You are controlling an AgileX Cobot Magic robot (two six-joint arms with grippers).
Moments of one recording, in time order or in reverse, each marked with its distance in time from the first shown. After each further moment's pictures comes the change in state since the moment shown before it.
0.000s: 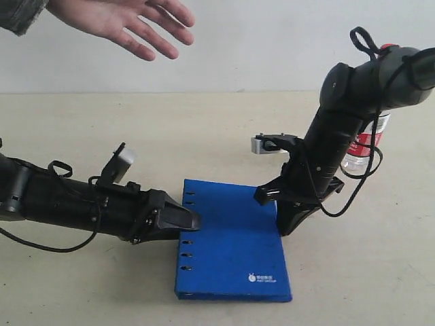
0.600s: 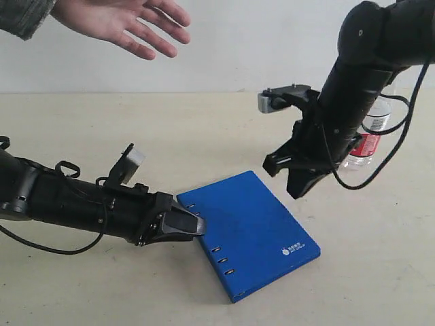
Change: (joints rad) left arm -0.024 0.000 -0.008 0.014 0.000 -0.009; right arm 0.025 -0.233 0.030 -0.167 -0.004 0.113
